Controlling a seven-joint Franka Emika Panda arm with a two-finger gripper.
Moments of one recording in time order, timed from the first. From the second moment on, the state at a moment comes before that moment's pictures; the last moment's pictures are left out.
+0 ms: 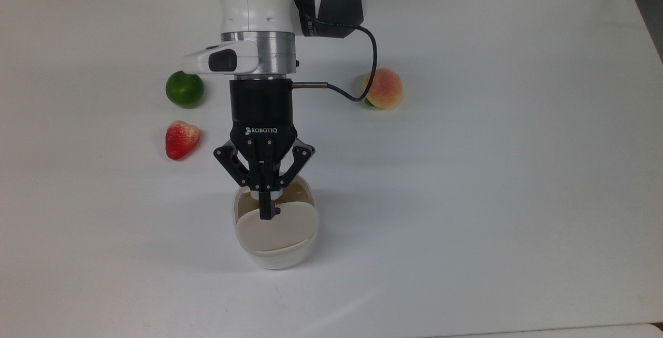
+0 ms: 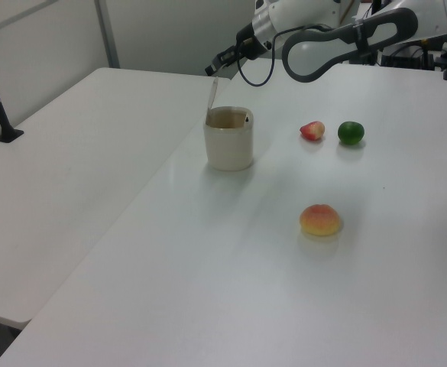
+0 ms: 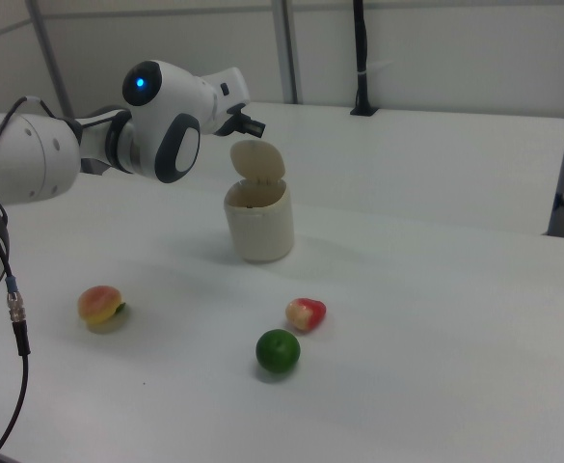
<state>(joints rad) 0.13 0.59 -0.05 -1.38 0.13 2.94 0.10</state>
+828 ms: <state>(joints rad) 0.13 0.54 -0.05 -1.47 0.13 2.94 0.10</state>
